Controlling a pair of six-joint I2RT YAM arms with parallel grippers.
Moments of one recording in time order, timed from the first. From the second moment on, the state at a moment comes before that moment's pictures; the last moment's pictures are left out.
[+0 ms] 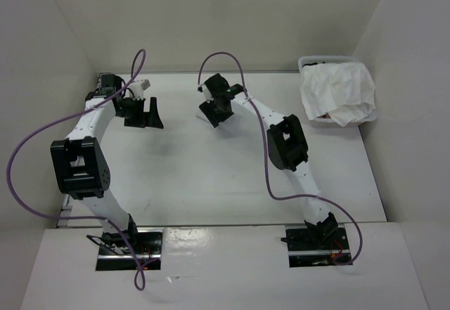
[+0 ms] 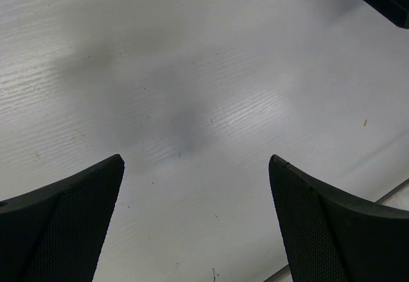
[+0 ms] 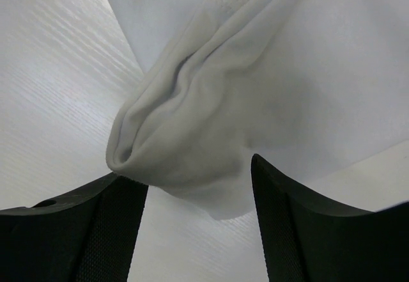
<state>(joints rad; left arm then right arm) 0.14 1.74 1.42 -0.78 0.56 0.18 0.62 2.41 2.16 -0.77 0.05 -0.10</state>
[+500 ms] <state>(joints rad) 0.14 1.74 1.42 -0.78 0.56 0.18 0.63 2.46 2.38 -0.80 0.07 -0.11</state>
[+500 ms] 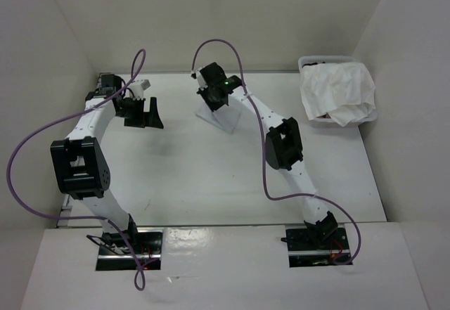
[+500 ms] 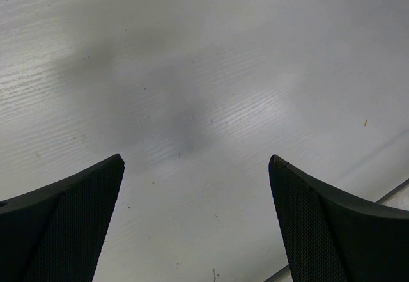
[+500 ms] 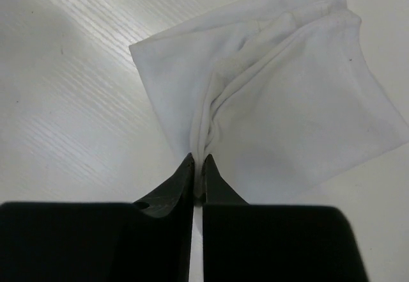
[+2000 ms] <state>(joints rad) 0.17 1.69 1.42 -0.80 0.57 0.21 0.64 2.40 2.78 -0.97 -0.02 -0.11</state>
